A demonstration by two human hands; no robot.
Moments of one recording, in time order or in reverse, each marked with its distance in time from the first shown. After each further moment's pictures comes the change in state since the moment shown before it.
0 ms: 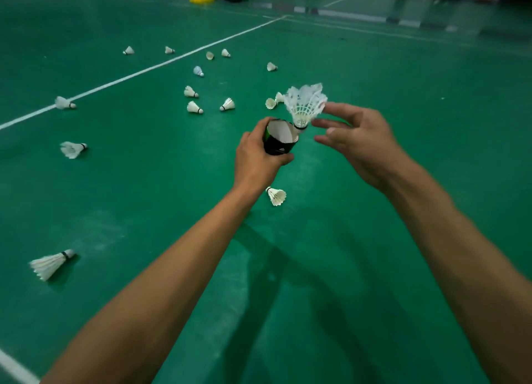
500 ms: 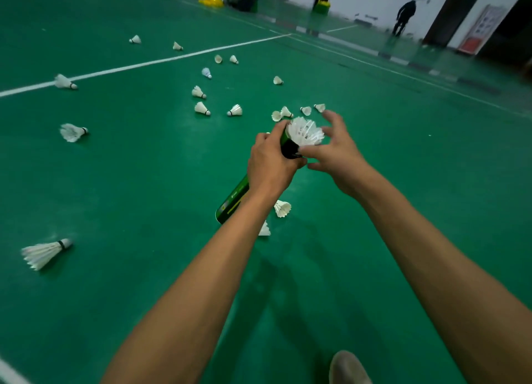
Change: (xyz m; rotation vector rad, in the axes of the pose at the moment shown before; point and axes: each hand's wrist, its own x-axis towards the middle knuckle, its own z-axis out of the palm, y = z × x) left_hand 0.009 -0.005 -0.040 -0.066 0.073 0.010; right_hand 0.024 -0.006 0.097 -0.326 0.033 0.112
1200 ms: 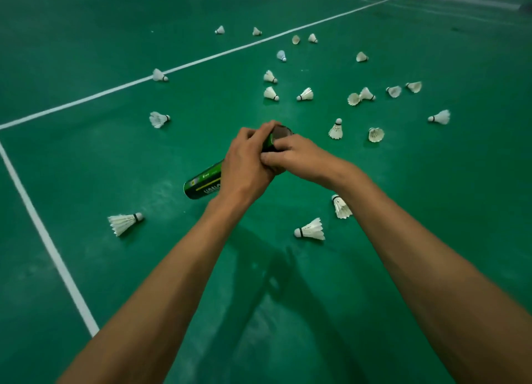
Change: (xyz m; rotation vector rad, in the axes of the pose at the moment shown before) left_hand 0.001 -0.084 -0.074 0.468 0.079 0.013; right_hand 0.064 0.035 0.118 -0.315 -0.649 -0.280
